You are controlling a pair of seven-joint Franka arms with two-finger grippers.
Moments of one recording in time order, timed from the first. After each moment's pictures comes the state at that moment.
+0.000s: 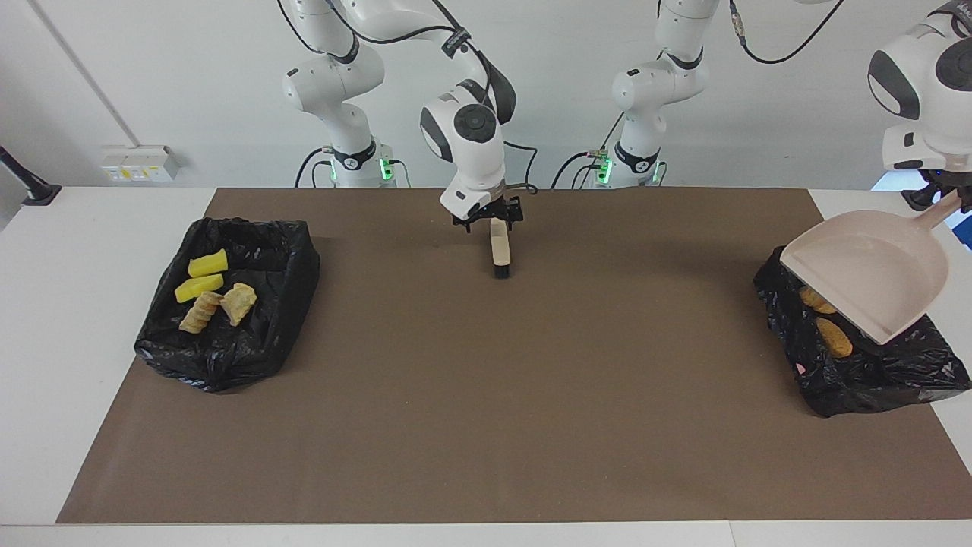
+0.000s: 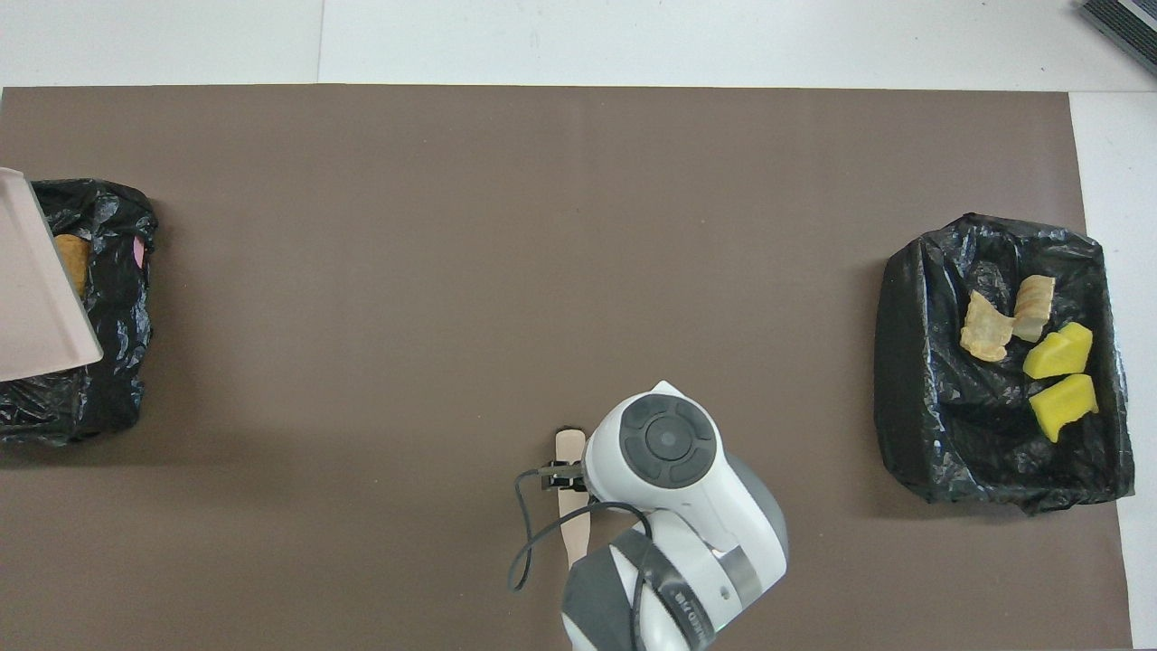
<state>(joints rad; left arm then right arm) 0.29 0.04 -0.07 -1.68 0.62 1.77 1.27 0.53 0.08 0.12 -2.13 0.18 2.14 0.57</state>
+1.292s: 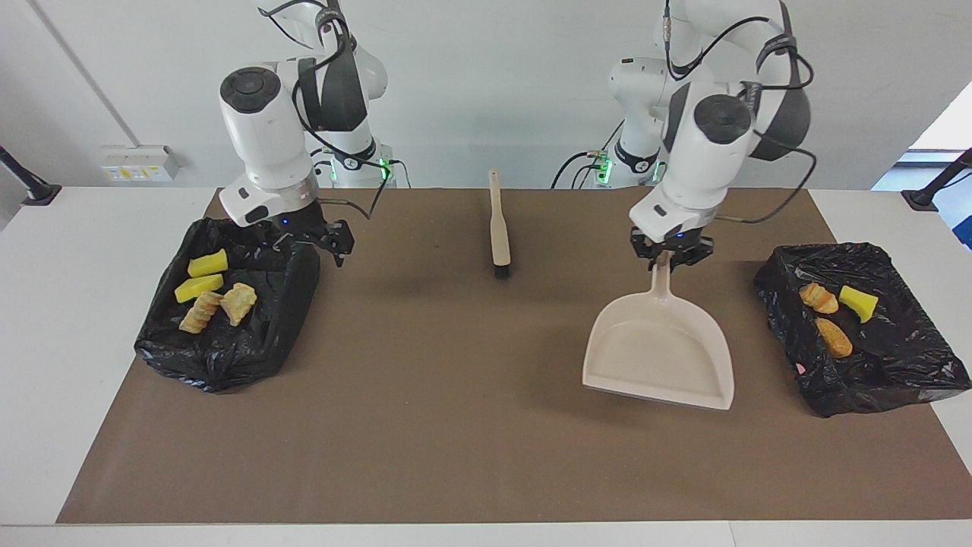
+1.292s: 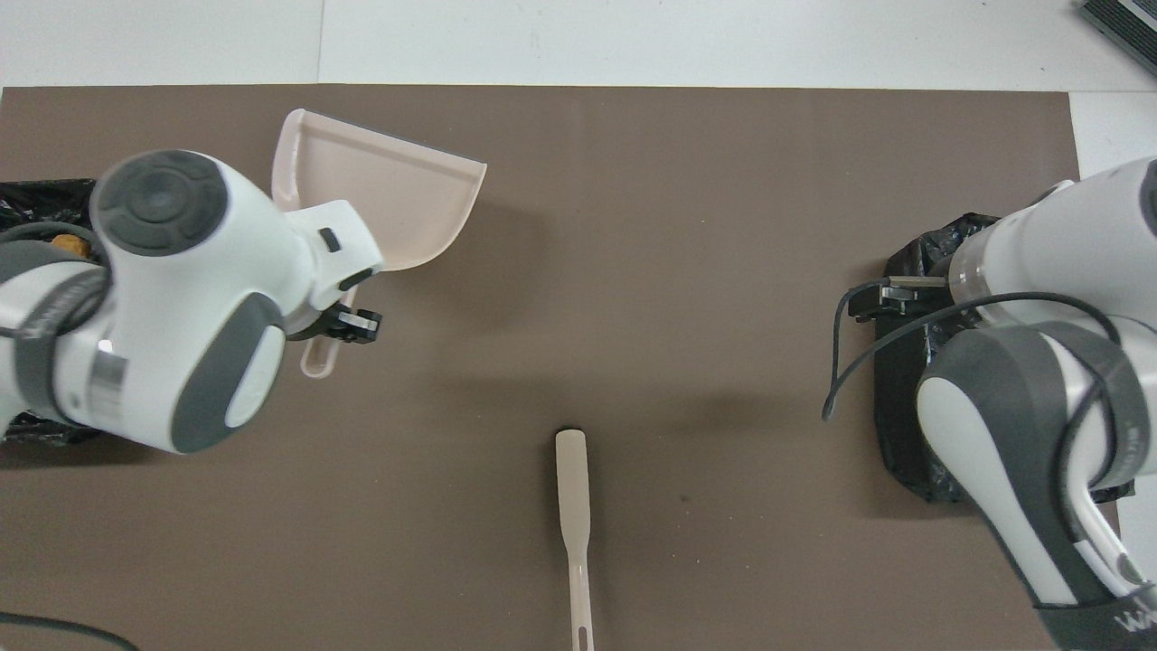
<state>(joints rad) -0.35 0.14 -0.08 -1.82 0.08 1.91 -0.18 0.00 -0.01 0.11 -1.84 -0.06 1.83 0.25</state>
